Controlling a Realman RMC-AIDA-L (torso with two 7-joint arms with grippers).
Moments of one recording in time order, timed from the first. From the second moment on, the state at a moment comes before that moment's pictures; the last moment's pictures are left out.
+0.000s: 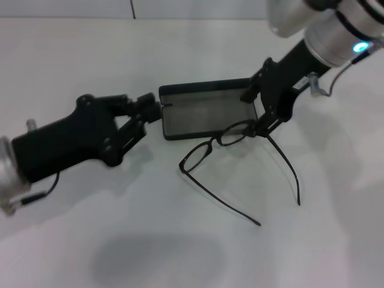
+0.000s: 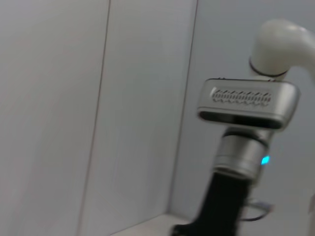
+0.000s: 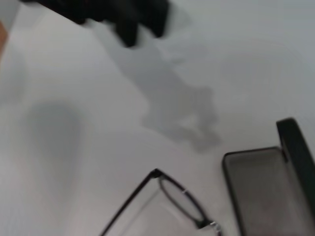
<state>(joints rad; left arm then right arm) 0.02 -2.09 1.28 1.10 1.24 1.46 -1.34 1.11 2.02 -1.33 -0.87 -2.35 -1.51 1.87</state>
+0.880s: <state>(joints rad) -0.19 -2.09 0.98 0.30 1.38 1.78 -0.86 1.23 2.03 -1.81 -0.82 -2.29 -1.27 1.84</state>
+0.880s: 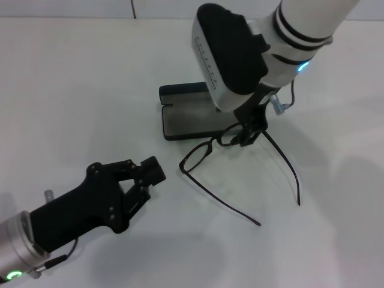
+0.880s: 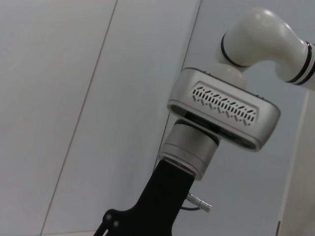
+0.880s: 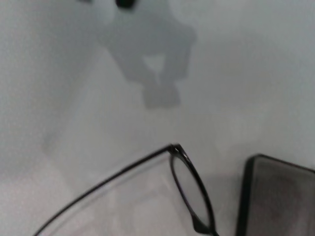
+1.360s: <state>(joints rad) -0.20 -2.09 0.98 0.21 1.38 1.78 -0.80 1.28 2.03 -2.03 -0.80 -2.14 -1.15 1.83</state>
